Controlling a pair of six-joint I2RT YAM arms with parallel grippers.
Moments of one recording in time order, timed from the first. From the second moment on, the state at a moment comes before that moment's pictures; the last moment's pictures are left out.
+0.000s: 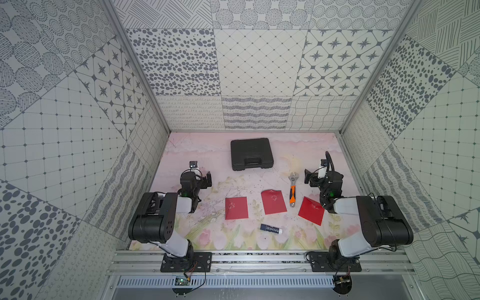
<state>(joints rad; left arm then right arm) -0.04 1.58 0.40 0.75 -0.02 -0.03 0.03 1.53 0.40 0.77 -0.01 0.02</state>
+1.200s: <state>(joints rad) -0.18 1.23 0.46 0.47 -0.20 -0.07 0.24 1.22 0.59 0.26 0.02 -0.05</state>
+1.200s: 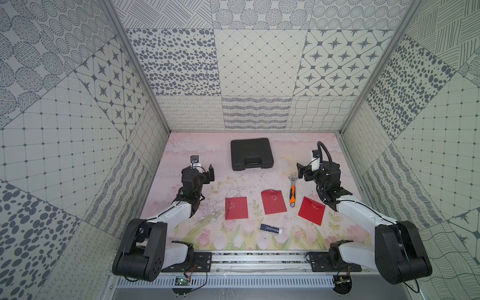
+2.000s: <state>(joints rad) -0.20 0.97 0.86 -0.50 -0.03 -0.32 0.72 1.02 0.81 -0.62 -0.19 -0.38</state>
